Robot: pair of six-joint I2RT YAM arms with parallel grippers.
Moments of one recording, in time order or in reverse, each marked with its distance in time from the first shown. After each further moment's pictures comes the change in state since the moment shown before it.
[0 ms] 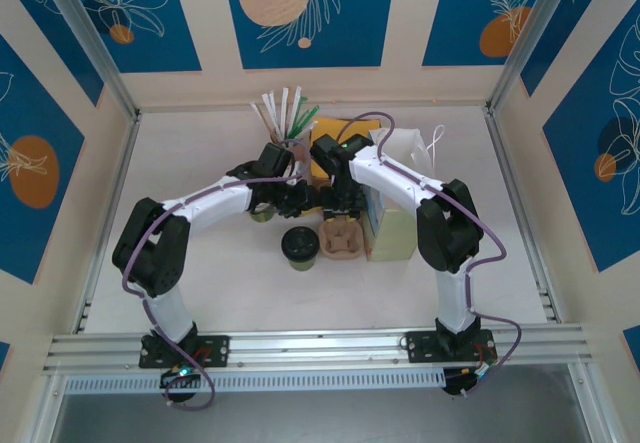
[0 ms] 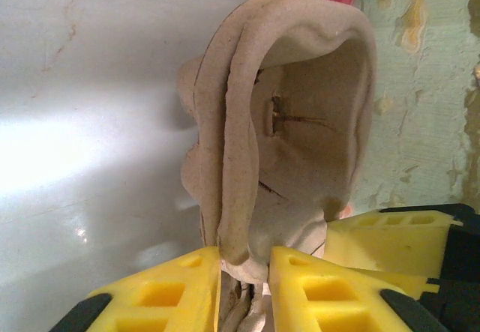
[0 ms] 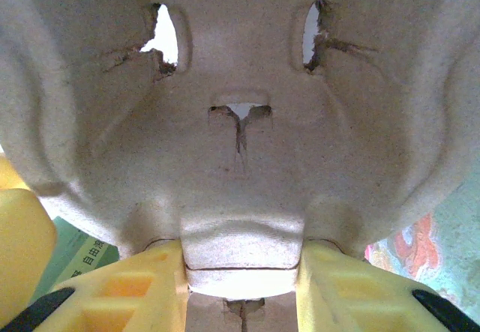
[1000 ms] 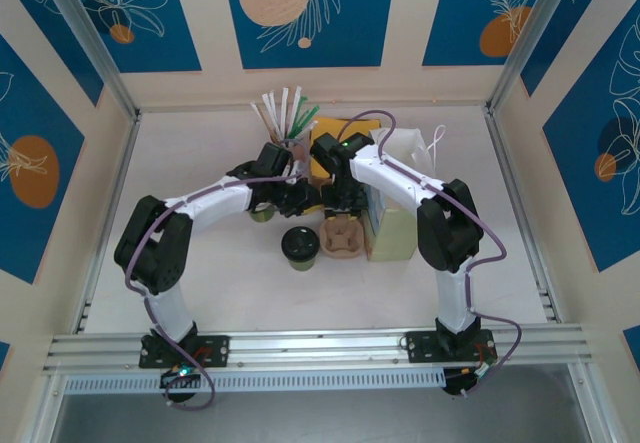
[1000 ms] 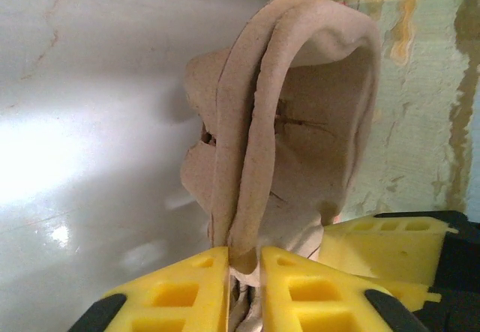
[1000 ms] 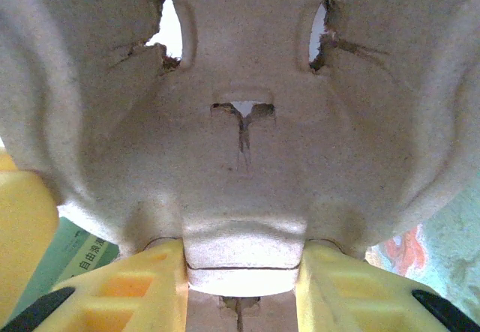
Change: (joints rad) left arm 0.015 0.018 -0.012 0.060 0.047 -0.042; right arm -0.005 0.002 0.008 -0.002 0.014 0.000
